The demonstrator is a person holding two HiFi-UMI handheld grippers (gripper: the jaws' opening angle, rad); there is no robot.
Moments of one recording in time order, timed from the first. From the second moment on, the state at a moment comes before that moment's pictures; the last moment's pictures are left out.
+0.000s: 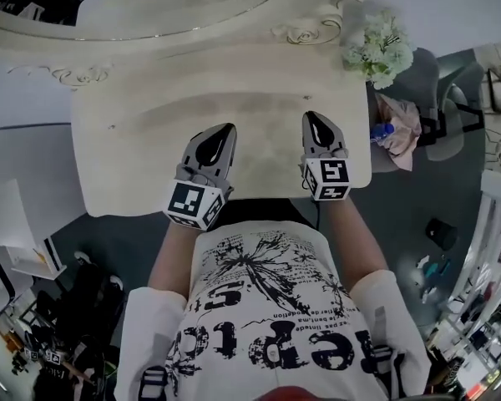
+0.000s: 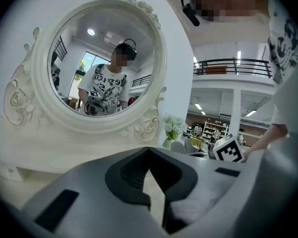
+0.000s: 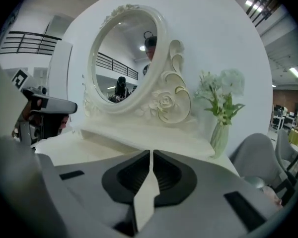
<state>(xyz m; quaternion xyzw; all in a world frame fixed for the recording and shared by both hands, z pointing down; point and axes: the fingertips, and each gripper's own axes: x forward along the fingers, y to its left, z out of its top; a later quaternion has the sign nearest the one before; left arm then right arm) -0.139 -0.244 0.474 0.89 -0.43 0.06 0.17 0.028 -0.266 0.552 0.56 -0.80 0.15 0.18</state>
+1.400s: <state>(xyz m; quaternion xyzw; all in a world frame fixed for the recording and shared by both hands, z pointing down) -0.129 -0.227 0.507 0.86 -0.47 0.11 0.18 0.045 -0.276 0.638 0.55 -0.77 0.25 0.23</state>
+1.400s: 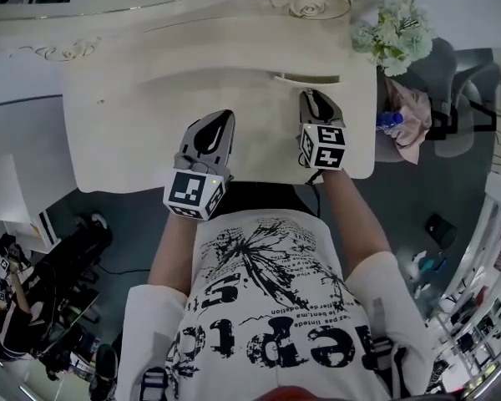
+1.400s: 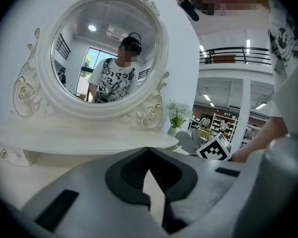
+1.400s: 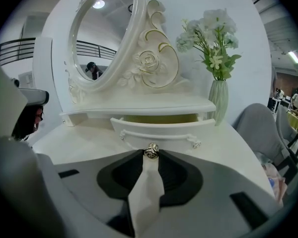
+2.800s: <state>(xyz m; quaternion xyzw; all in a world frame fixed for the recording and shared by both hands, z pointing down) -0.109 -0.241 0.460 0.87 -0.47 0.11 0.11 0.041 -0.253 0.528 0.53 -0.82 0.16 0.17</state>
